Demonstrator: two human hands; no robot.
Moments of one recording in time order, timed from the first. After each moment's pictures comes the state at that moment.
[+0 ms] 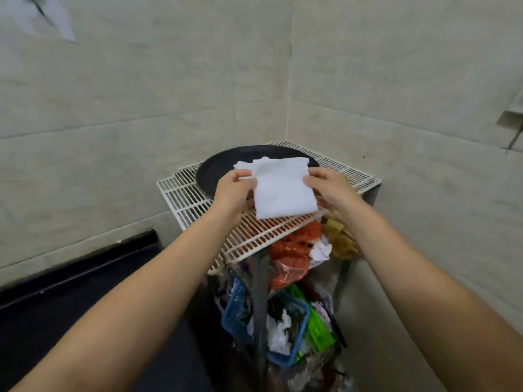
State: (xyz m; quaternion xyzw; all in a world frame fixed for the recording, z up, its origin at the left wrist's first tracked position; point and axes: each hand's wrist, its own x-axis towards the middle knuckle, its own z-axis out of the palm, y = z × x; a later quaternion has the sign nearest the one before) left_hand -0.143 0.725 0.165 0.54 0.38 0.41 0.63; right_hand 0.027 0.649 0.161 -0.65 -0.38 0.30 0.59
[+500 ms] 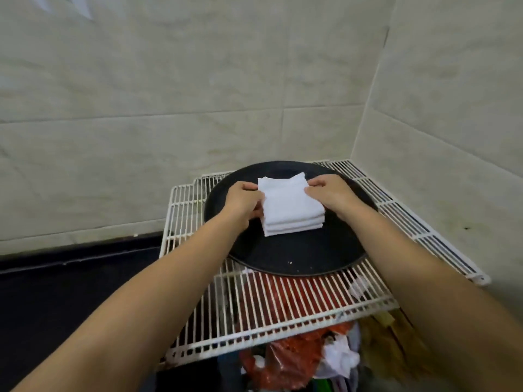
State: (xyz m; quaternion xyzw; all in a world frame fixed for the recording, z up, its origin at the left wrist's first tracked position) left_hand -0.067 0.881 0.130 0.41 0.55 0.45 0.57; right_hand 0.112 0.861 0.148 -0.69 -0.56 0.29 0.35
